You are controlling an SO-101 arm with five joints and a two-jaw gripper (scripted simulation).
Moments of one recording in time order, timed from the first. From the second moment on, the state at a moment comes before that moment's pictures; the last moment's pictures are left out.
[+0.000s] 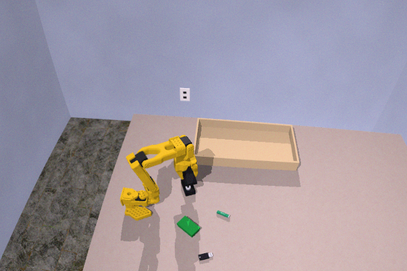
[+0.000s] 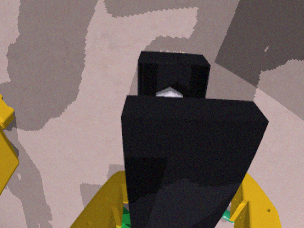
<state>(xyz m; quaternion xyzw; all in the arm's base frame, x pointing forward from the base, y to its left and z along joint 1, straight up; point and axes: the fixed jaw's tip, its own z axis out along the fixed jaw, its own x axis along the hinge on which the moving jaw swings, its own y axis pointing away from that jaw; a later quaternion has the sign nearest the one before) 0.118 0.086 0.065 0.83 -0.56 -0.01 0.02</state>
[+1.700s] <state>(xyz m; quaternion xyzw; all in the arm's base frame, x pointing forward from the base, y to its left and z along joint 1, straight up) 0.174 0.067 0.062 0.83 -0.55 -0.01 0.01</state>
